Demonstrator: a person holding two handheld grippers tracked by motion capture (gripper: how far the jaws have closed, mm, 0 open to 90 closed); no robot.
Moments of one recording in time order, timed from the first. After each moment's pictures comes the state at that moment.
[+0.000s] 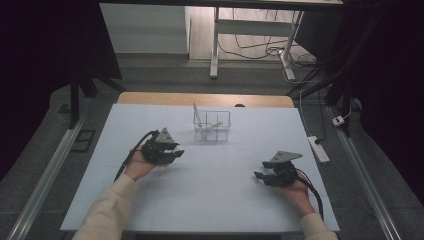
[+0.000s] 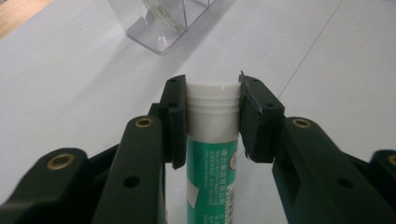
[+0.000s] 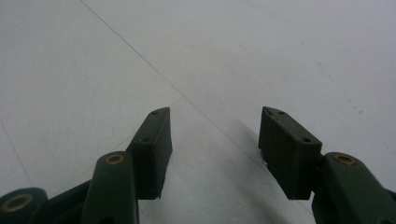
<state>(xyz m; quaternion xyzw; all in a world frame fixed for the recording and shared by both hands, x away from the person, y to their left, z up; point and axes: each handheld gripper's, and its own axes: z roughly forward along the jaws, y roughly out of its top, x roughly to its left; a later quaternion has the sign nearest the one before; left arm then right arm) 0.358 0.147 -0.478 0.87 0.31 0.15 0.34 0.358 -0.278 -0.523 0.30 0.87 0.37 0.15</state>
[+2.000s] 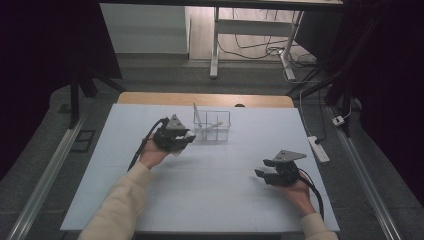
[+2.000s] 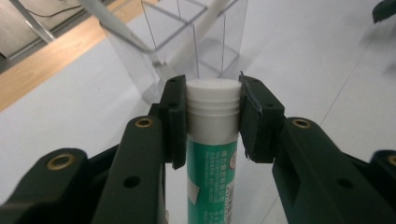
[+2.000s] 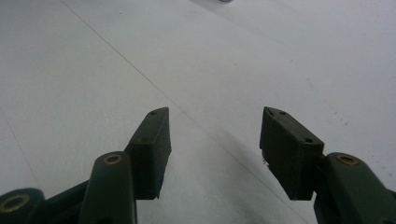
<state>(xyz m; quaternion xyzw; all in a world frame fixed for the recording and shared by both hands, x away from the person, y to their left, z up) 0.388 0.116 -0.453 0.84 0.32 0.19 0.39 0.356 -0.282 -0.516 0.31 0.85 0.39 0.16</state>
